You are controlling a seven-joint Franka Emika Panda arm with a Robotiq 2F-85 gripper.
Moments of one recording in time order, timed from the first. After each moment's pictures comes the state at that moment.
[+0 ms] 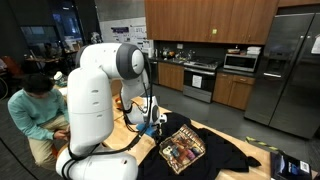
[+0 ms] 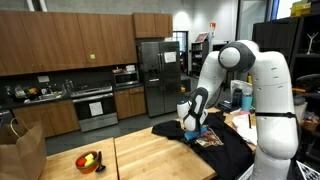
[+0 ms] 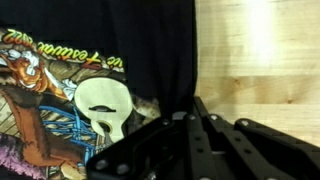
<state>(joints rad) 0.25 0.23 -0.12 -2.58 -0.25 2.73 0.62</state>
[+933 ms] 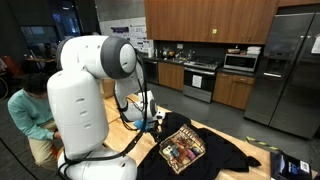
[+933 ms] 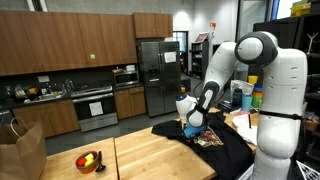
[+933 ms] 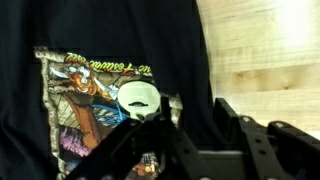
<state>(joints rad) 0.21 0.04 -0.05 -2.64 -0.45 2.57 0.93</state>
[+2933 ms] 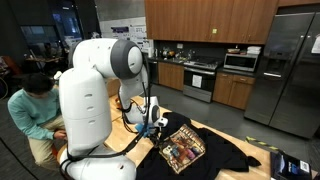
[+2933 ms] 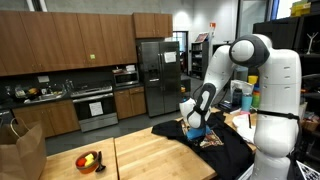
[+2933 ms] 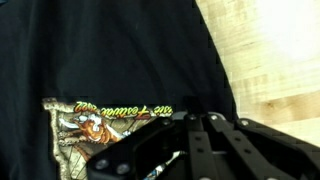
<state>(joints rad) 0.11 0.10 0.01 -2.66 -0.31 2.56 0.91</state>
